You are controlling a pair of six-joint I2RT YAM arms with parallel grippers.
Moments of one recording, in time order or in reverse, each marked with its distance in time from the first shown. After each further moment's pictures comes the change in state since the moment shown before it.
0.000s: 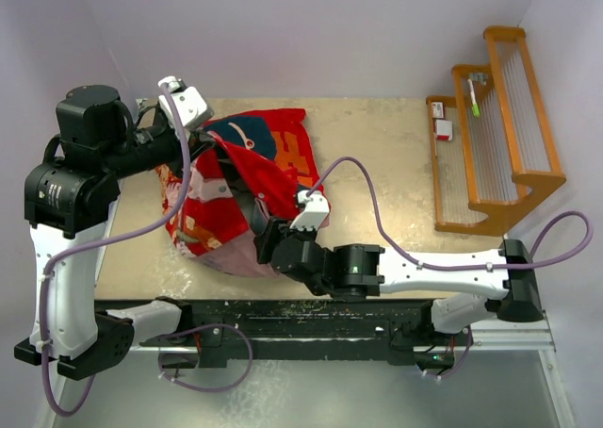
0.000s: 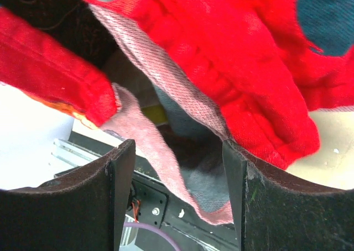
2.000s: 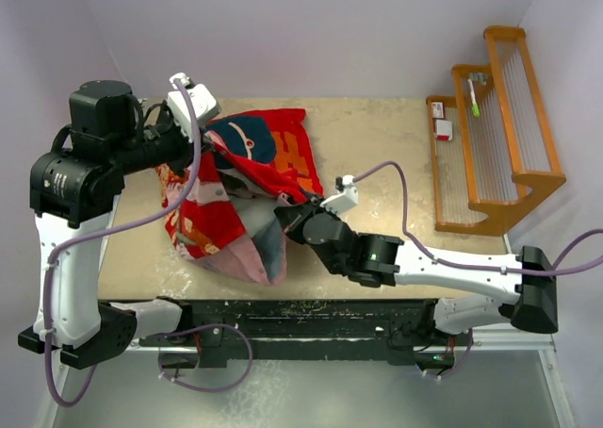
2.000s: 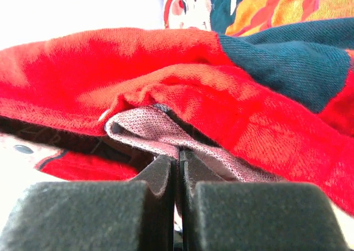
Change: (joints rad) left arm -0.014 0.047 0.069 -0.093 -0.107 0.008; right arm -0.181 -0.109 -0.179 0.261 -0.044 0.215
